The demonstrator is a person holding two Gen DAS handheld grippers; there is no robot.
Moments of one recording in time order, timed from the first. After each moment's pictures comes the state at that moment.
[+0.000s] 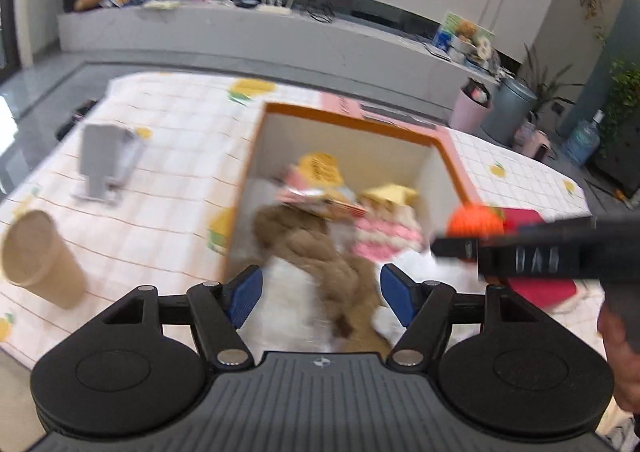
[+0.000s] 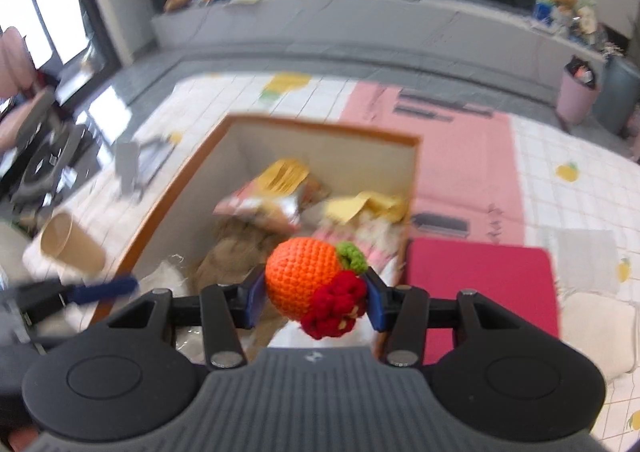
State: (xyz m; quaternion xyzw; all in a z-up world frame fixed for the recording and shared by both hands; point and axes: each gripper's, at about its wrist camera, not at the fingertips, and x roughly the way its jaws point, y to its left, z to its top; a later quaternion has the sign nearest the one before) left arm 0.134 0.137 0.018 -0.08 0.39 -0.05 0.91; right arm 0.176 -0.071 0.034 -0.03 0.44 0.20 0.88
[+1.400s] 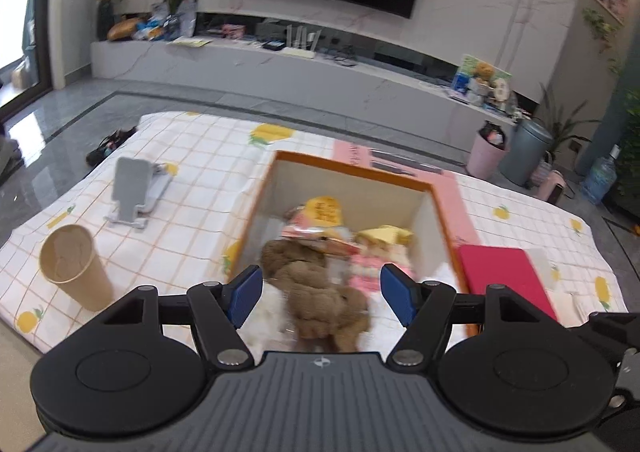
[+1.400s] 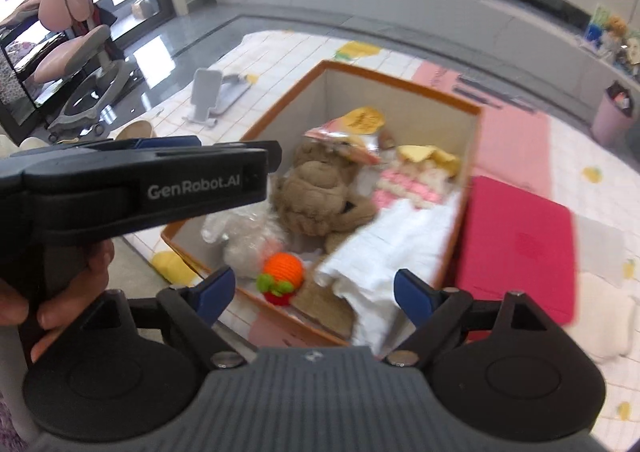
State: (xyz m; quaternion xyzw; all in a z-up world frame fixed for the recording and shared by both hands) left arm 0.101 0.105 0.050 -0.08 0.34 -0.01 0.94; right arm 0.081 -0.077 0.055 -0.08 0.43 0.25 0.86
